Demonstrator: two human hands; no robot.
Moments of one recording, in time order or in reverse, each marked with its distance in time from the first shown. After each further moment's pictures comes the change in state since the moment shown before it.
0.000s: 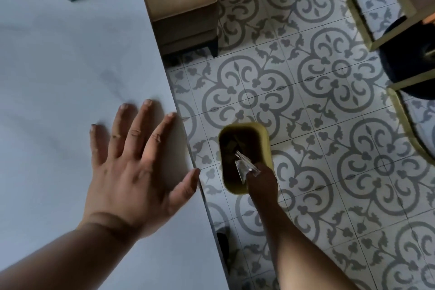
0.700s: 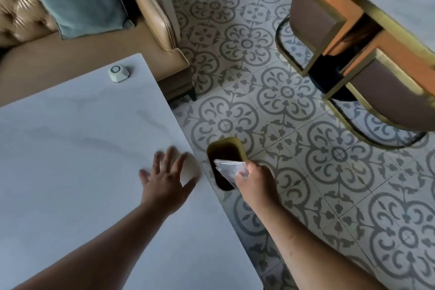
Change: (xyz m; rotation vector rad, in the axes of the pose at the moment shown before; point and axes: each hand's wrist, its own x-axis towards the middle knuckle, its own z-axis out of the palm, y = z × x) left_hand -0.089 0.015 -0.026 -0.047 -0.213 0.020; right_hand -0.245 -0.082 -0.172 -0.088 0.265 -0.380
